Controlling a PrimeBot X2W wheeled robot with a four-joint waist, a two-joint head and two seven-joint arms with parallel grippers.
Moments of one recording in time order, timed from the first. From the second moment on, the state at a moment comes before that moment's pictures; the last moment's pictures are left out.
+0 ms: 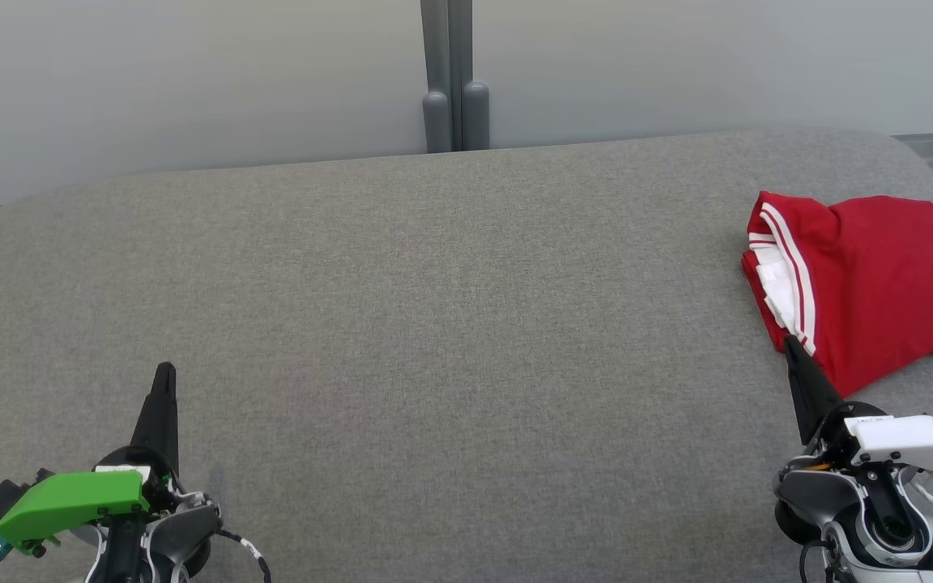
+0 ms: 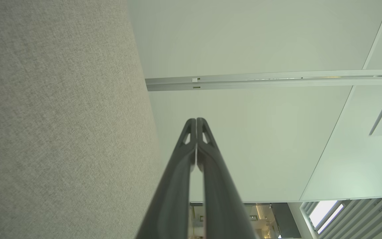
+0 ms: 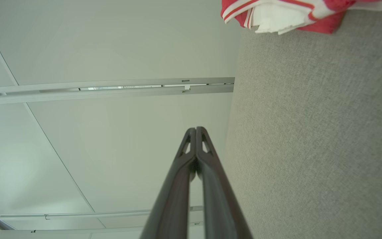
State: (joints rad) left arm -0.14 0.05 0.11 0.28 -1.61 -0.13 0.10; right arm -0.16 -0.05 -0.13 0.29 1.60 0.13 0.13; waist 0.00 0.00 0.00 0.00
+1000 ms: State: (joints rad) left arm -0.14 0.05 0.11 0.28 -1.61 -0.13 0.10; right arm -0.16 -0.05 -0.13 0.29 1.60 0.13 0.13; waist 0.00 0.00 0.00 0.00
